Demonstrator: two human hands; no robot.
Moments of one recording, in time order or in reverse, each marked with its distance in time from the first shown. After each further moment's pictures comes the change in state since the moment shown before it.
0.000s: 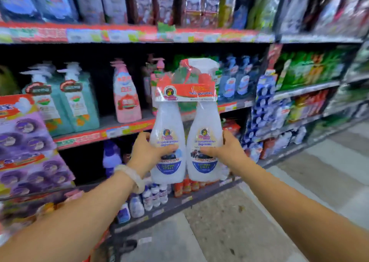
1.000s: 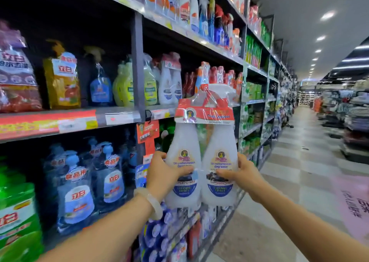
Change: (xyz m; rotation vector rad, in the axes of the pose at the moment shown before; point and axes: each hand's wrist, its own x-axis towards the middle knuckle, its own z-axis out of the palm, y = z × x) left_hand 0.250 0.240 0.595 -0.106 -0.361 0.335; right_hand 0.319 0.078 -0.524 0.005 0.492 -0.061
